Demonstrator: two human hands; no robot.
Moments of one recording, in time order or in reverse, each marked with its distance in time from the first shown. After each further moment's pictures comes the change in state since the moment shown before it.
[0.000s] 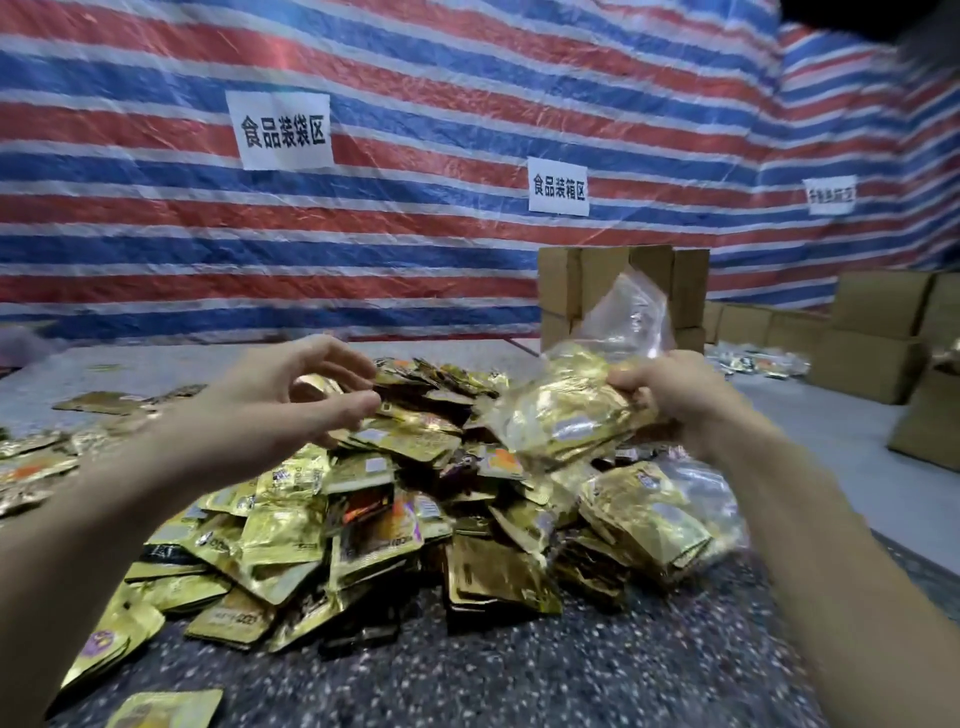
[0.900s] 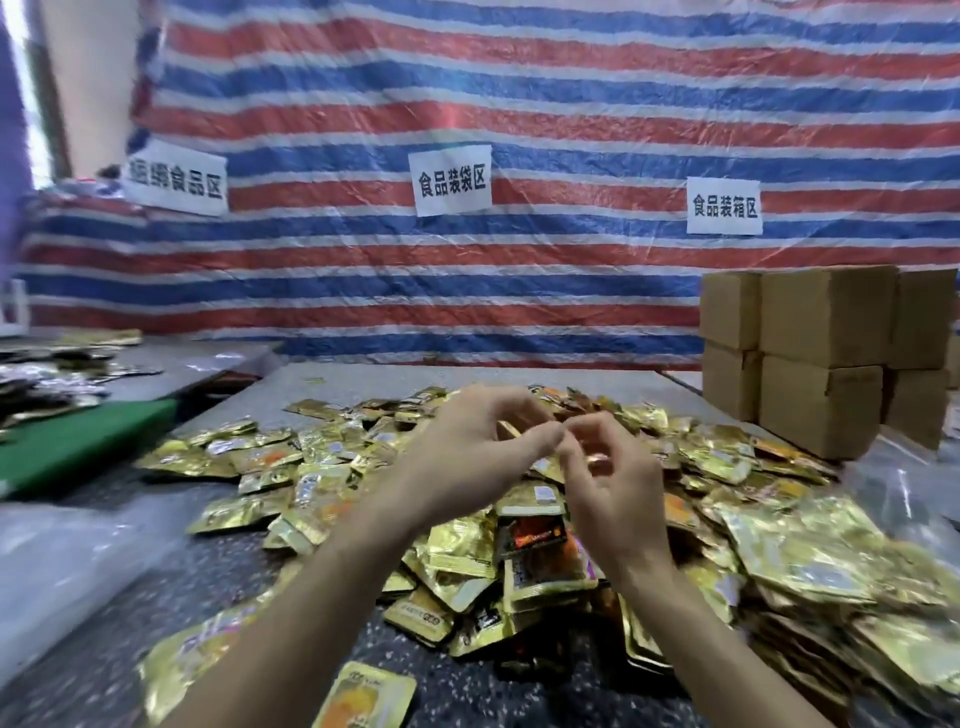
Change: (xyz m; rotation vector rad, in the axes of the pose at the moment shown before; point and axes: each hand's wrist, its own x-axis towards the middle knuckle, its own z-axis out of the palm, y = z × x) left_hand -0.011 0.001 0.007 0.184 0.153 0.068; right_hand -0.066 0.036 0.195 0.044 -0.053 -0.816
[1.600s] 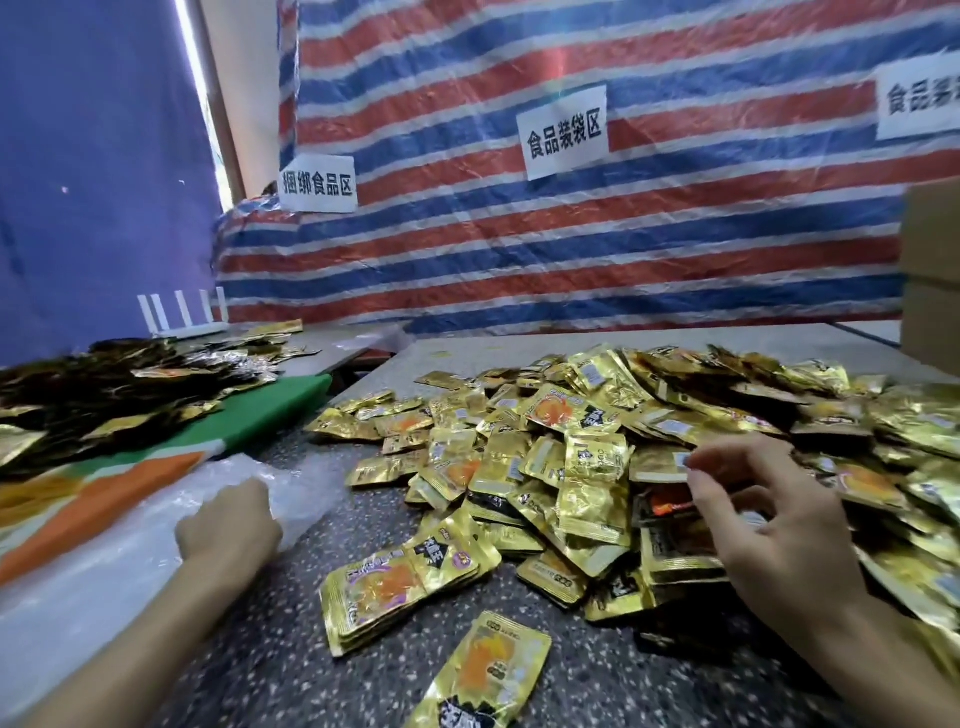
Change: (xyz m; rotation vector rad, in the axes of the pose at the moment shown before) left_hand -0.151 -0.181 -0.149 1.080 0.236 -1.112; right_hand -0.041 0.026 -0.001 0.118 -0.121 -0.039
